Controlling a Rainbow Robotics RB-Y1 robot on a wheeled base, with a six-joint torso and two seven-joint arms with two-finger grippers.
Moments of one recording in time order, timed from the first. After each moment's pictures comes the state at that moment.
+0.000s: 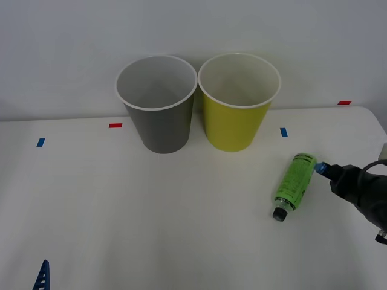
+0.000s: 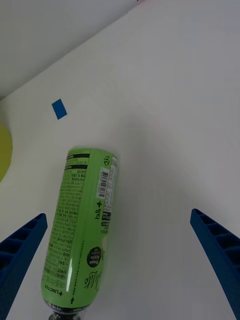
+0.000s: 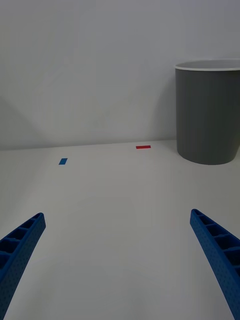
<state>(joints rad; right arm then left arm) 0.17 -0.39 -0.10 -2.35 -0.28 1.30 0.89 1.16 0.47 -0.18 -2.12 0.43 -0.67 -1.71</state>
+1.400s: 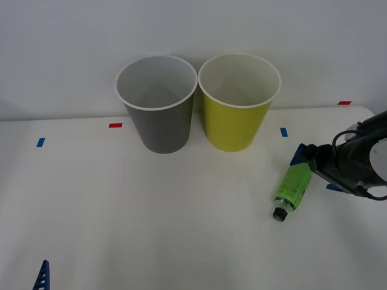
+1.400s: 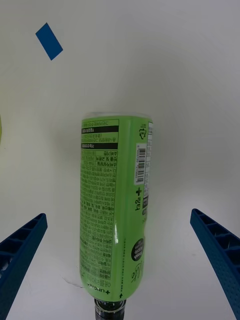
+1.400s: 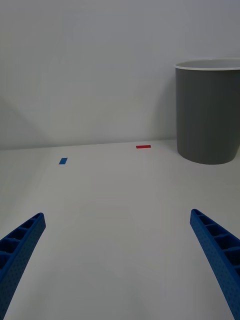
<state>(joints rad) -0.26 -0.69 0.07 -1.97 -0.69 1.52 0.62 1.16 0.47 -0.18 -2.12 0.43 -0.67 -1.71</state>
